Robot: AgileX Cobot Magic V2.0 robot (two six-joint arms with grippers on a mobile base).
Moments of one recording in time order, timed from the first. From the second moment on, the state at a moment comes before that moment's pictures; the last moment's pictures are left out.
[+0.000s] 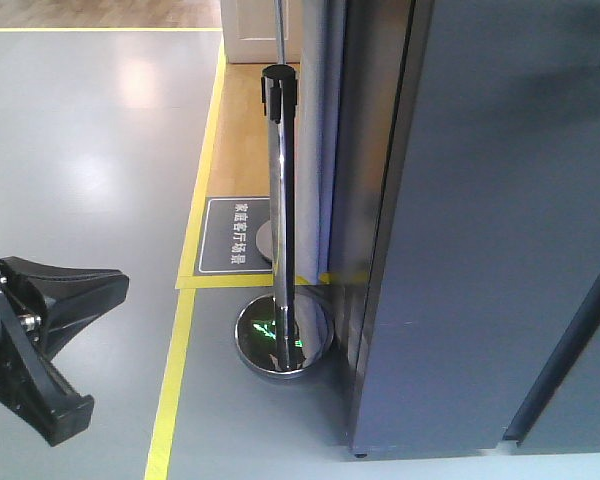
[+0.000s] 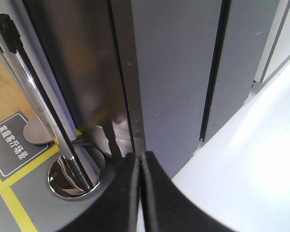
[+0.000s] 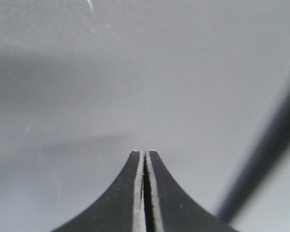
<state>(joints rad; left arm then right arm) -0.60 0.84 -0.76 -0.21 0.46 0.25 -0.22 1.67 -1.53 -0.20 0.35 0.17</state>
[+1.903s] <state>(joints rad) -0.60 0.84 -0.76 -0.21 0.46 0.25 0.05 0.37 -0.74 -0.05 0.99 -0.03</state>
